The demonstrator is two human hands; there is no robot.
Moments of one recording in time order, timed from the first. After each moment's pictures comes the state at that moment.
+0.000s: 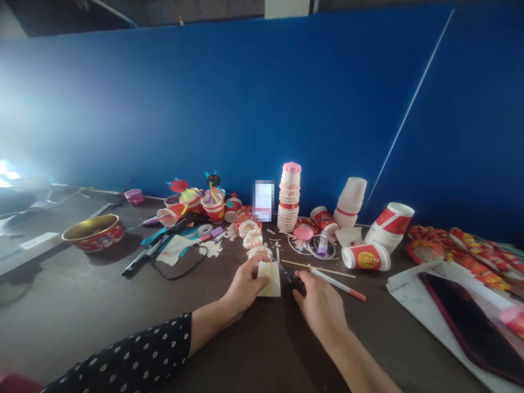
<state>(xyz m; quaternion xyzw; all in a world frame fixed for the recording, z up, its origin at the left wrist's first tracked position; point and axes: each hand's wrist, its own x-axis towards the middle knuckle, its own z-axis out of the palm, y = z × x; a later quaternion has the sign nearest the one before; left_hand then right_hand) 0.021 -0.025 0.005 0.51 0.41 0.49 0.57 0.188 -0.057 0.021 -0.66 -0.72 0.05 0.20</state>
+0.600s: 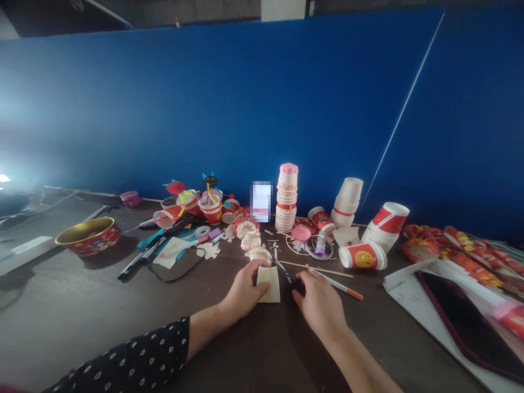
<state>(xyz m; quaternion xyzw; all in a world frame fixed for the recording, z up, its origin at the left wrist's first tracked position) 0.018 -0.027 -0.001 0.63 0.46 0.44 0.45 0.193 -0.053 0.017 -0.65 -0.73 0.06 0.21</state>
